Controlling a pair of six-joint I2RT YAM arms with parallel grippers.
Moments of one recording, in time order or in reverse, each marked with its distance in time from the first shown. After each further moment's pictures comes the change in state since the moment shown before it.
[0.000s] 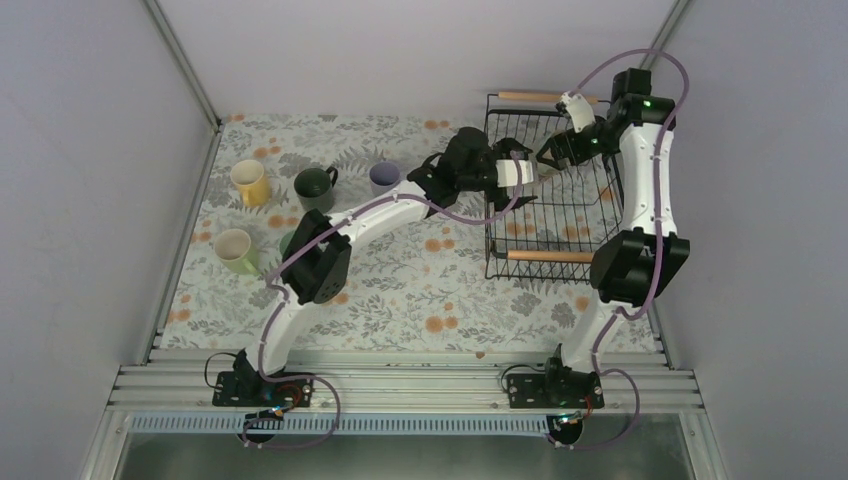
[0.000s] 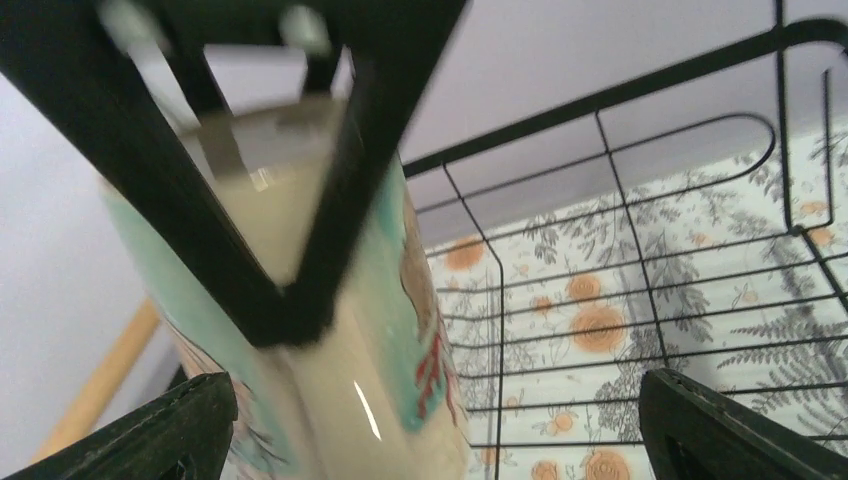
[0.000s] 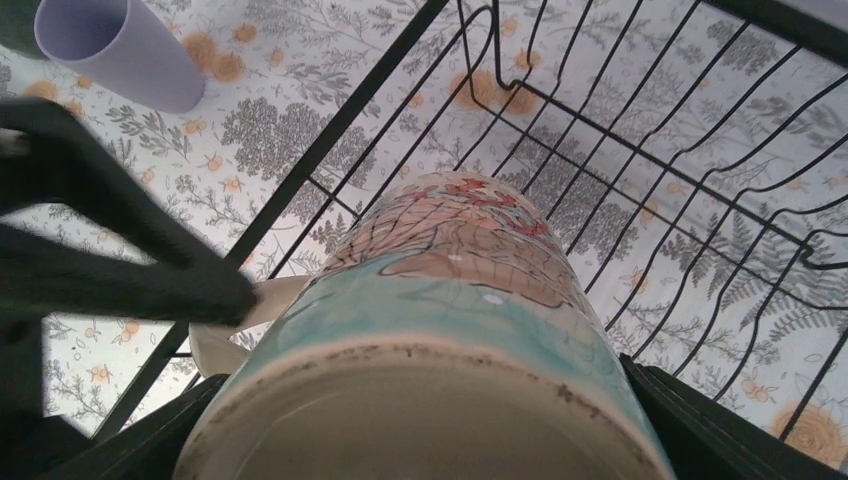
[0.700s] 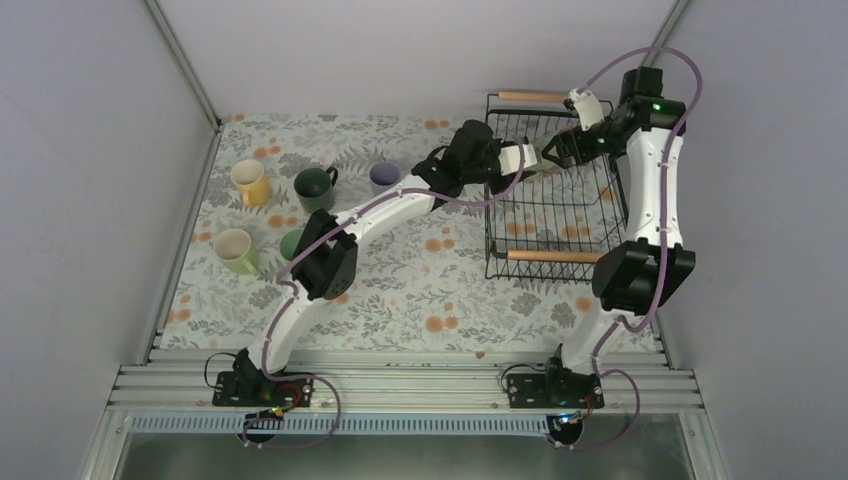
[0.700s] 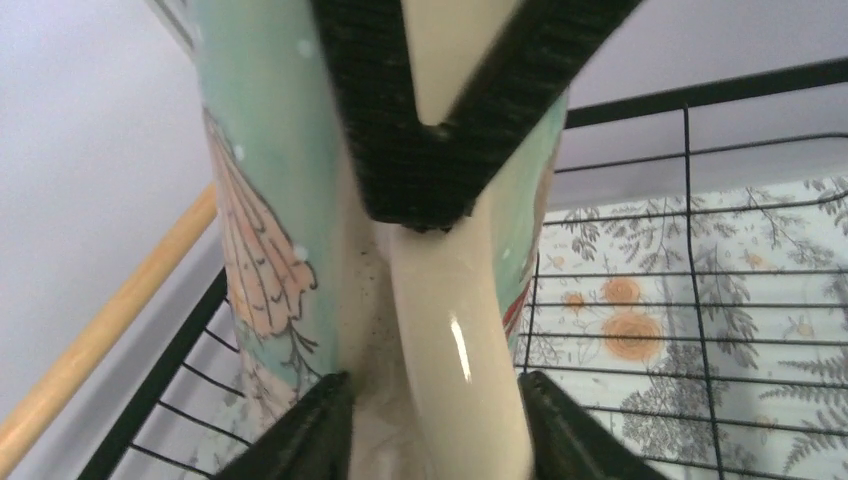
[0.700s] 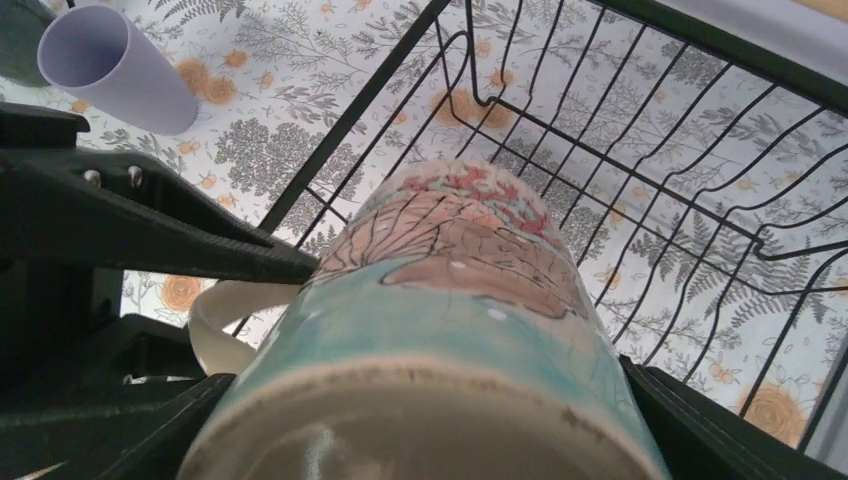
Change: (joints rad) left arm 0.008 0.112 0.186 -0.111 -0.090 -0.146; right arm -0.003 -0.062 -0.004 0.001 -0.002 0.005
